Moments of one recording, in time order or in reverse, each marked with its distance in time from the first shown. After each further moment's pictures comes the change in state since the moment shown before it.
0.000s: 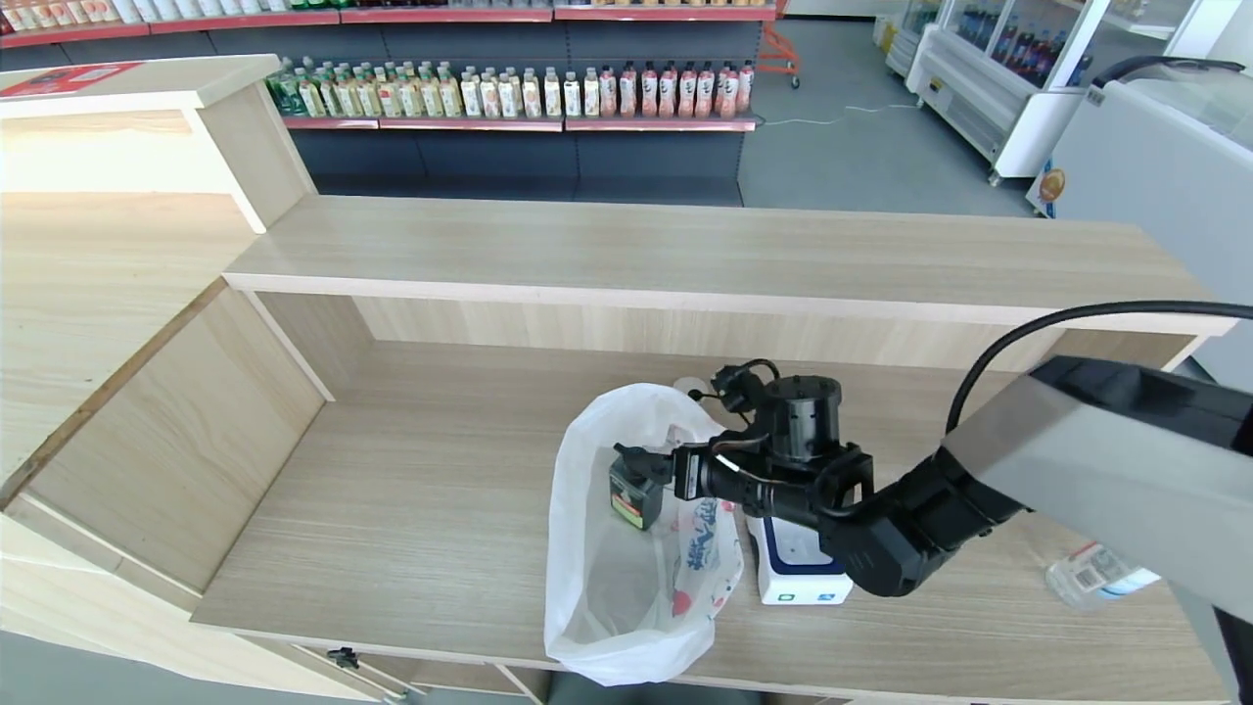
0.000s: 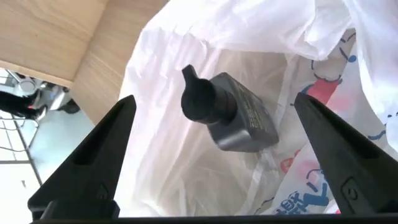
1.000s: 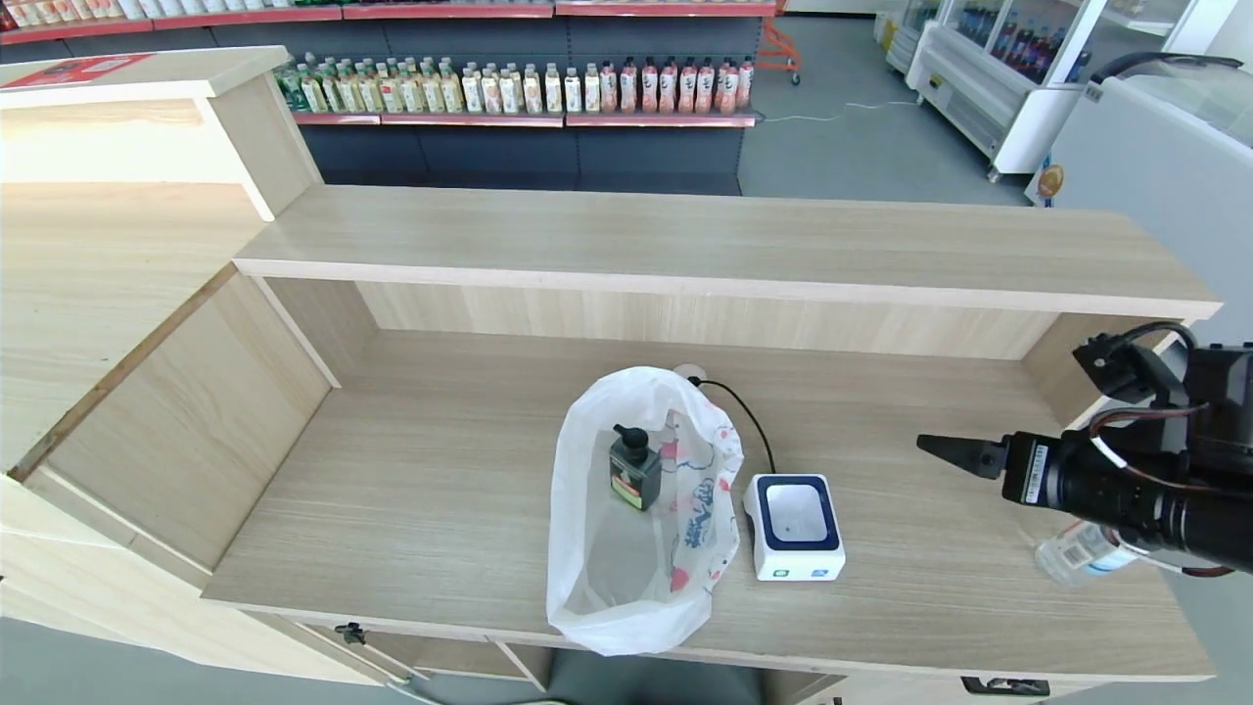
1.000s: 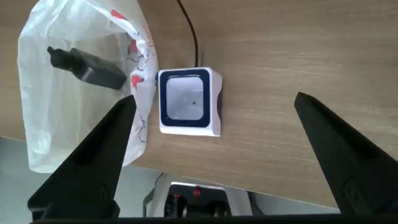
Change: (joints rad) left arm 0.001 0.000 0.000 0.000 0.000 0.001; right arm -0.483 -0.739 0.509 0.370 -0.045 -0.121
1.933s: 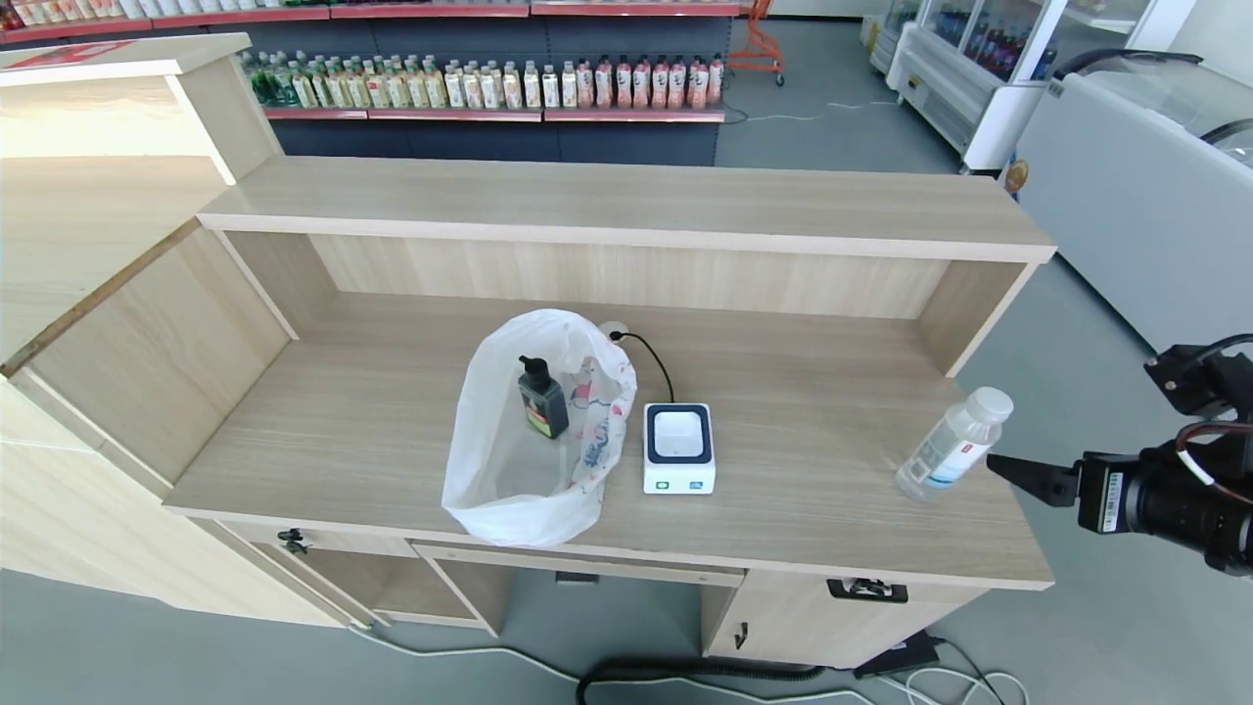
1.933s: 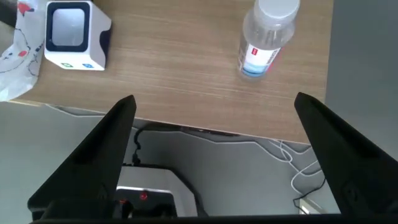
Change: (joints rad) left arm 0.000 0.000 0.000 0.000 -0.001 0.000; right arm -0.138 -0.093 0.069 0.005 -0.007 -0.236
